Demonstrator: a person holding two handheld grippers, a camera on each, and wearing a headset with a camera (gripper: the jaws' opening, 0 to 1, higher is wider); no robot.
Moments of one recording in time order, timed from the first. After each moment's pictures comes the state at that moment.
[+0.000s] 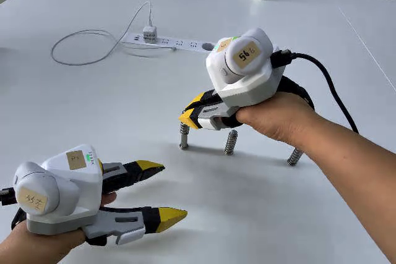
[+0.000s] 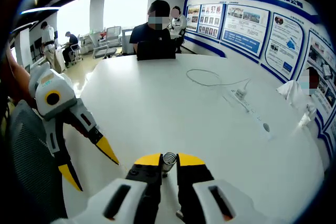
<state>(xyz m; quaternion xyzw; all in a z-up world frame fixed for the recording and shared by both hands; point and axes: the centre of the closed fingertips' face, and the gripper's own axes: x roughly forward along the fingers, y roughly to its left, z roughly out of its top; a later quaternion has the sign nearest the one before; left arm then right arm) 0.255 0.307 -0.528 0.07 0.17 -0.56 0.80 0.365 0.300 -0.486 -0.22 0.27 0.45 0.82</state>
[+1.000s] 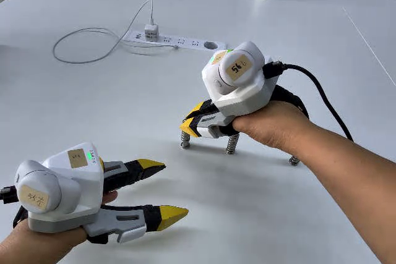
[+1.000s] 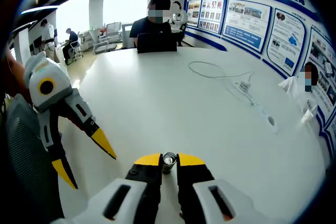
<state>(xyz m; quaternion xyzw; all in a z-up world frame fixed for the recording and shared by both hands) 0.256 0.308 -0.528 0.07 0.17 -0.56 0.81 0.358 0.301 -0.506 -0.22 0.29 0.45 0.82</state>
